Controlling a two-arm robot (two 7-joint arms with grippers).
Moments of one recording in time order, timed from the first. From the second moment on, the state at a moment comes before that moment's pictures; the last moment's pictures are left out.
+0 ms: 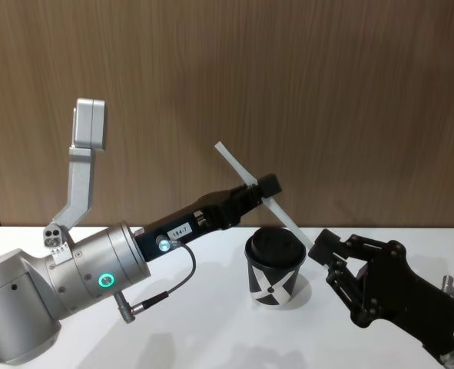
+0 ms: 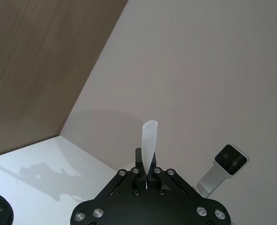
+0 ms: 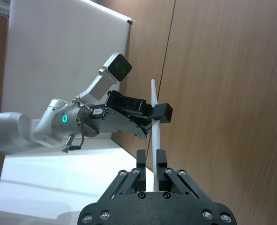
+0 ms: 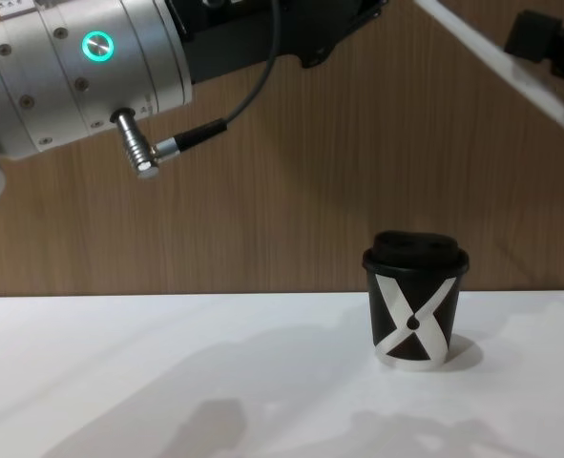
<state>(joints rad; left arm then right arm) -0.46 0.29 0.41 -1.60 -1.11 0.46 -0.64 0.07 0.52 -0.17 -1.77 0.63 -0.19 0.80</state>
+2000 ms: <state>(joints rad) -0.50 0.31 0.55 -1.66 -0.49 0.06 -0.30 0.07 0.52 -0.17 -1.77 0.63 -0.19 0.80</state>
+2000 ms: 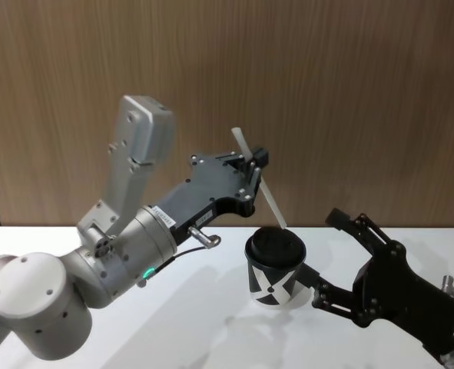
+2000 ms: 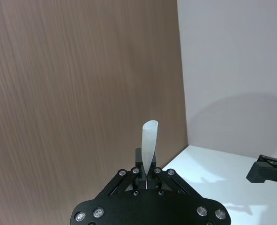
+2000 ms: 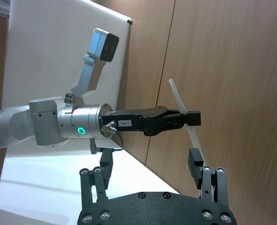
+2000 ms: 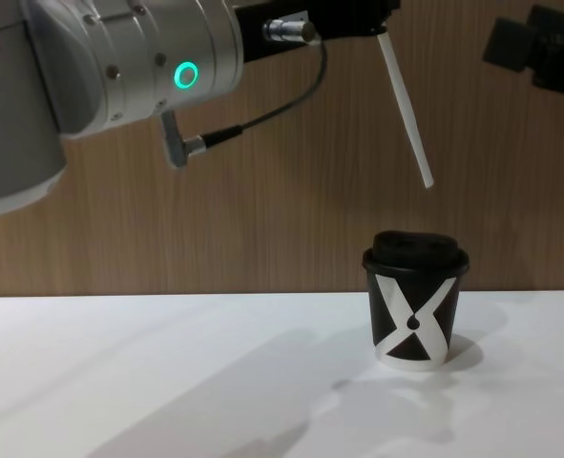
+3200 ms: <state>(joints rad) -0.55 0.27 0.59 -1.57 -0.38 0.07 -0.32 0.07 0.52 -0.17 -1.77 0.63 -0.19 0.80</state>
